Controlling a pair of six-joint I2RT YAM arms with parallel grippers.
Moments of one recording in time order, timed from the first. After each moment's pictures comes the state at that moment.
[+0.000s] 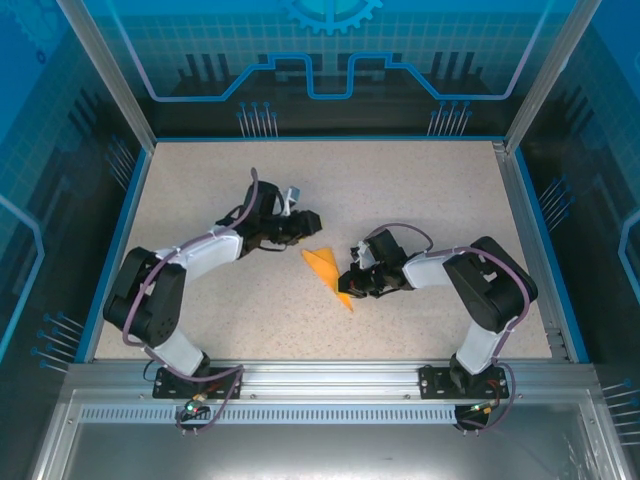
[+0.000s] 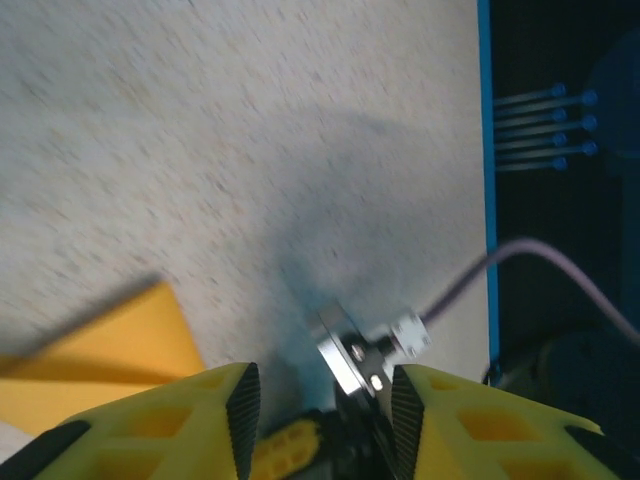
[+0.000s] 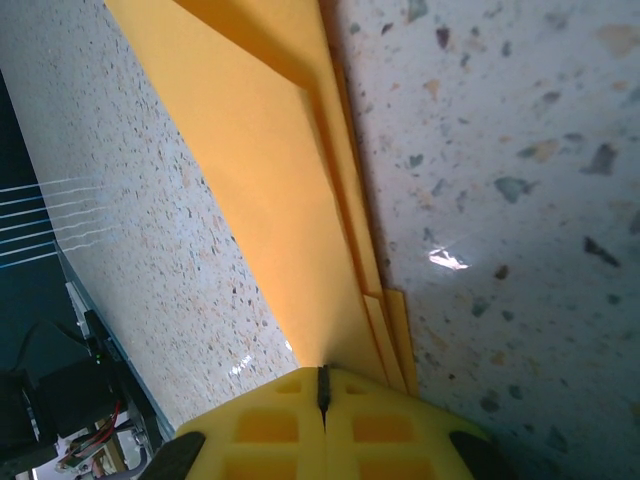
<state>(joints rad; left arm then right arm) -0.41 1.61 0.93 -0.01 0.57 -0.82 0.56 1.76 0.69 0.06 -0.65 0.79</state>
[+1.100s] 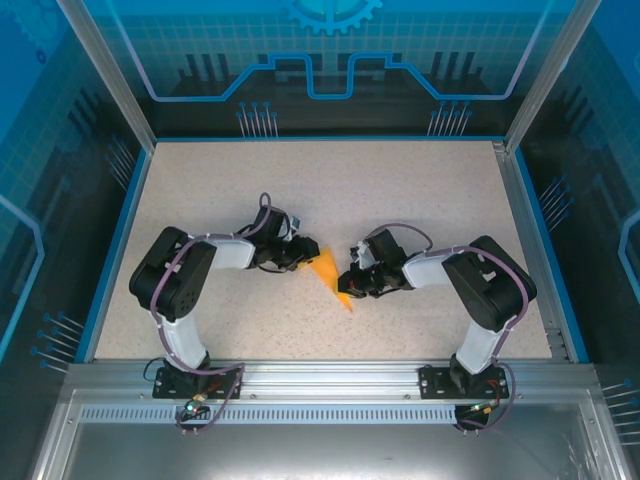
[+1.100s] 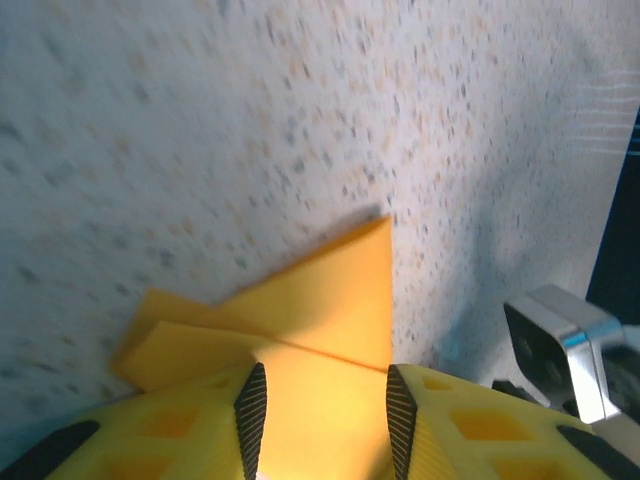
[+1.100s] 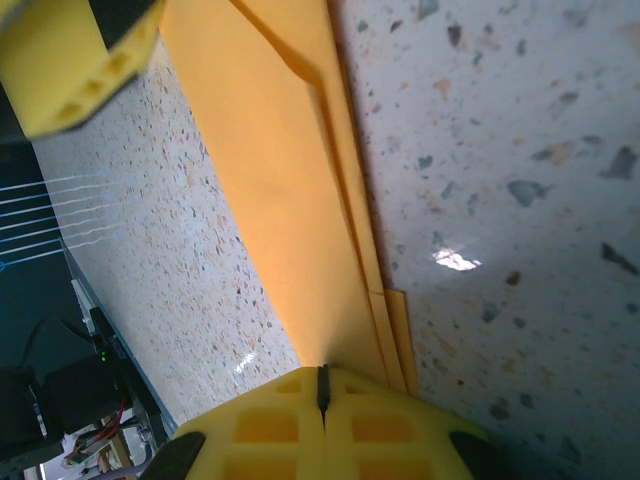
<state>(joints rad) -0.38 1.83 0.86 0.07 0.55 -0.85 0.56 1.76 0.69 0.06 -0.66 0.79</state>
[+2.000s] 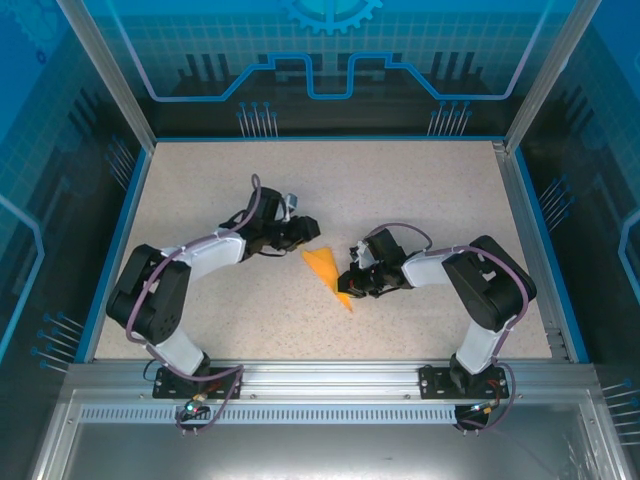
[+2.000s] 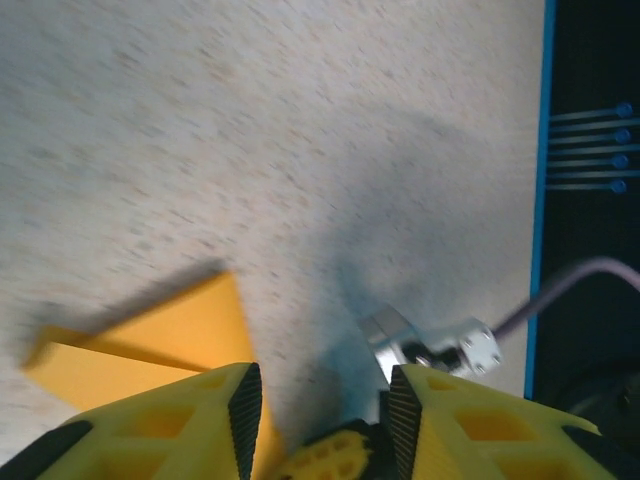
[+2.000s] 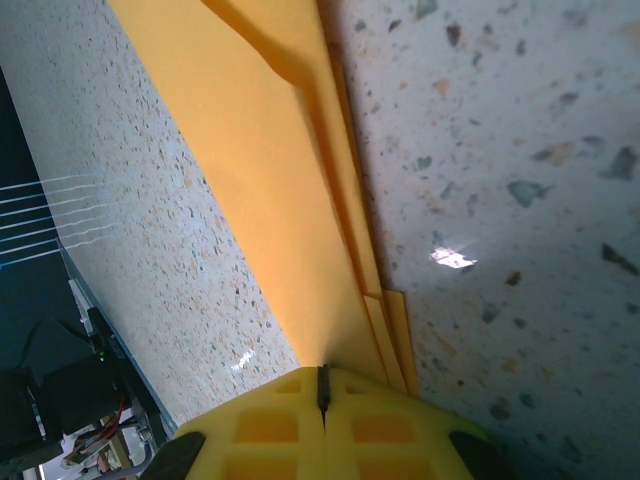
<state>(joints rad) -0.42 1.64 0.93 -0.03 0.49 -0.85 0.56 1.76 0.70 0.04 -0.65 0.79</state>
